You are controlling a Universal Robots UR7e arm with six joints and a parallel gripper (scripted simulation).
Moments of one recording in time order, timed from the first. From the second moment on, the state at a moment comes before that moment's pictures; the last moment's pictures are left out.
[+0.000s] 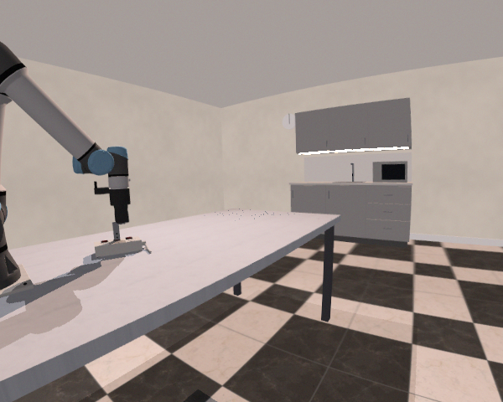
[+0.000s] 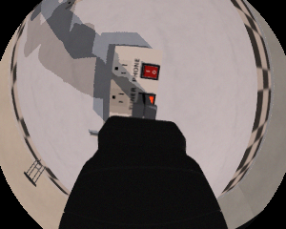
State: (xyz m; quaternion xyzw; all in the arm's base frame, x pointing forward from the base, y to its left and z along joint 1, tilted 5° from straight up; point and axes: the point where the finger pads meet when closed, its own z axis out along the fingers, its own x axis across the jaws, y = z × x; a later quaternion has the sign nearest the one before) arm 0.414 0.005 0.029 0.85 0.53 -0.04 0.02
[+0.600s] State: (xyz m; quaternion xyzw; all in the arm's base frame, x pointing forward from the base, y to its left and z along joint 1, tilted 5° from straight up) arm 0.414 0.005 0.040 0.85 0.53 -0.04 0.02
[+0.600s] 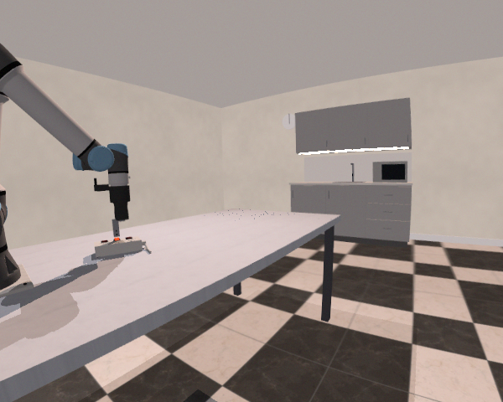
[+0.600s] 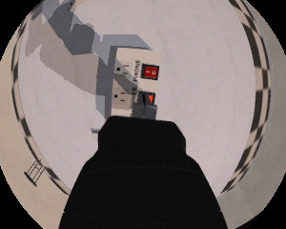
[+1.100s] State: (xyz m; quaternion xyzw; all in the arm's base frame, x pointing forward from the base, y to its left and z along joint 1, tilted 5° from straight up) arm 0.416 0.006 0.066 0.85 0.53 -0.04 0.02
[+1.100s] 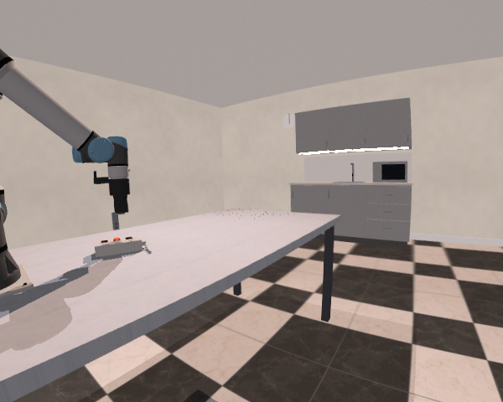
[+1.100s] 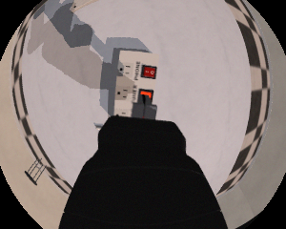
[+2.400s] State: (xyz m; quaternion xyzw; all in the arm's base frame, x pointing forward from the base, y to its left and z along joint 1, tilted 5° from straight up) arm 0.421 0.011 0.133 0.85 0.53 -0.03 0.02
